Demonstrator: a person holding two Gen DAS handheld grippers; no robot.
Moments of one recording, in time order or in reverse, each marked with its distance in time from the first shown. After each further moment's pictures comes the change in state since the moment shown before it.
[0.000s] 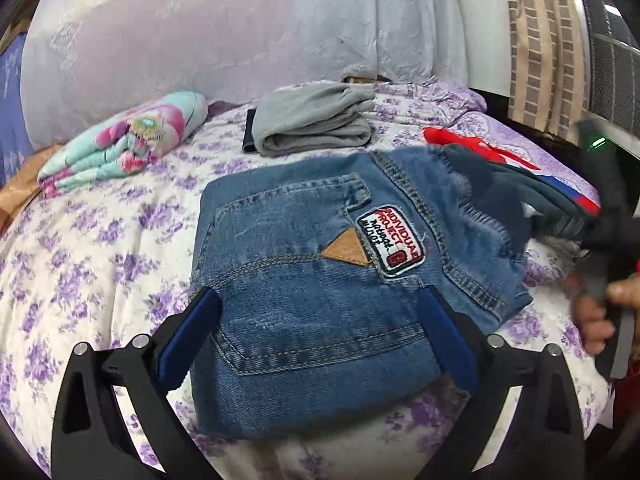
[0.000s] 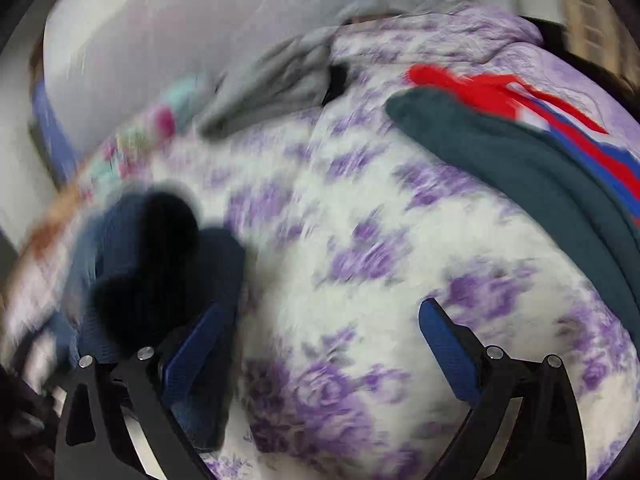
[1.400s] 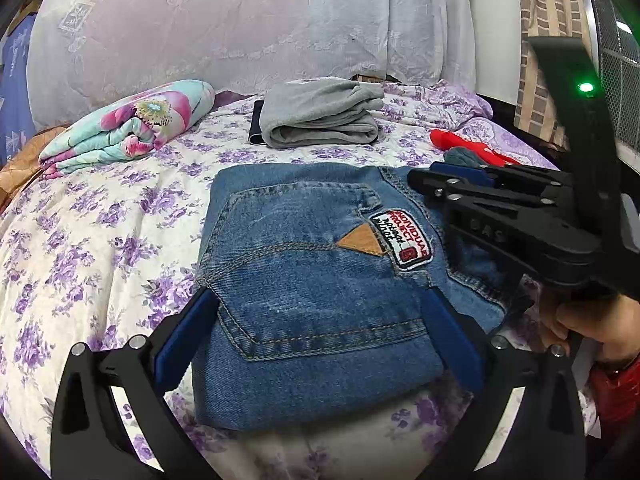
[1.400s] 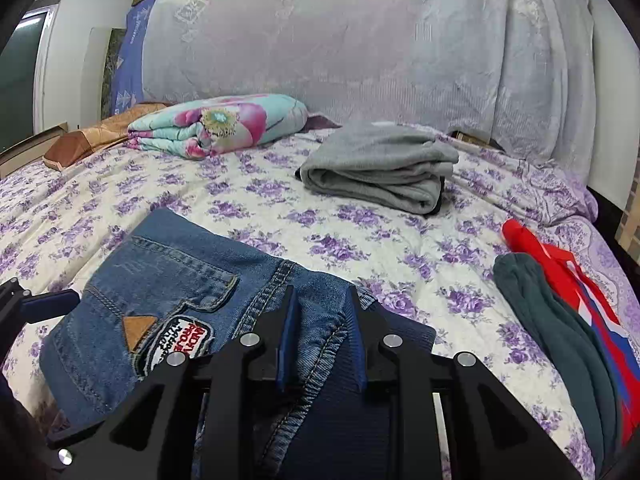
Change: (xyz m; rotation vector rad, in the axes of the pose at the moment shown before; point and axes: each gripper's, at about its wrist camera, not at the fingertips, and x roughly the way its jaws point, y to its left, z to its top) left arm -0.003 0.000 -0.005 -0.044 0.007 0.001; right arm 0.017 0.145 -0.014 -0.503 -0.105 0.050
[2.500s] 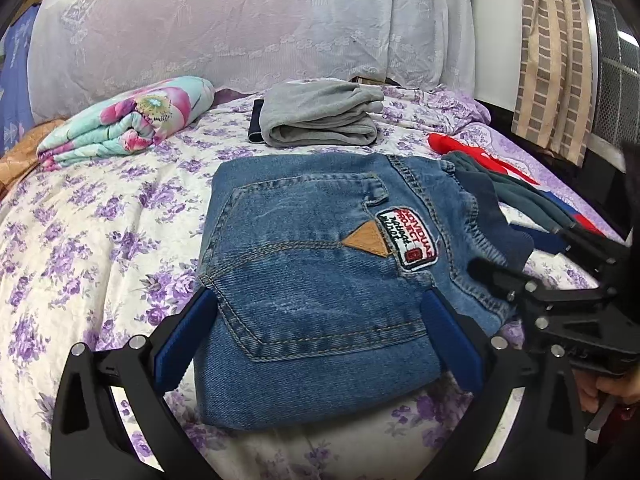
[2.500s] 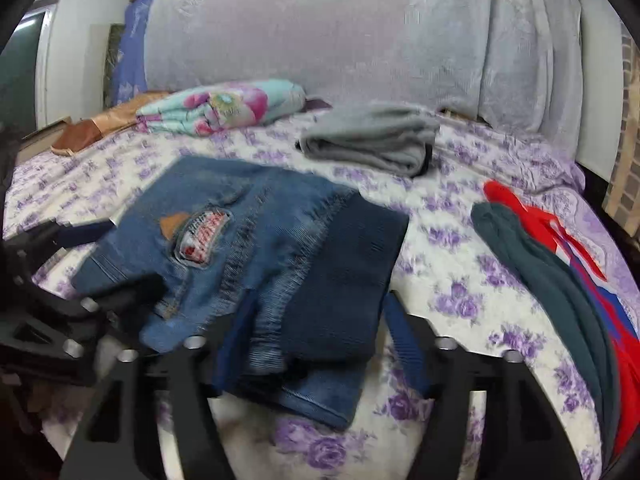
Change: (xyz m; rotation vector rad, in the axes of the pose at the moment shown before) left arm -0.001 0.002 -0.002 -0.029 -0.001 -0.022; right arm -0.037 -0.012 -0.045 0.056 0.105 0.050
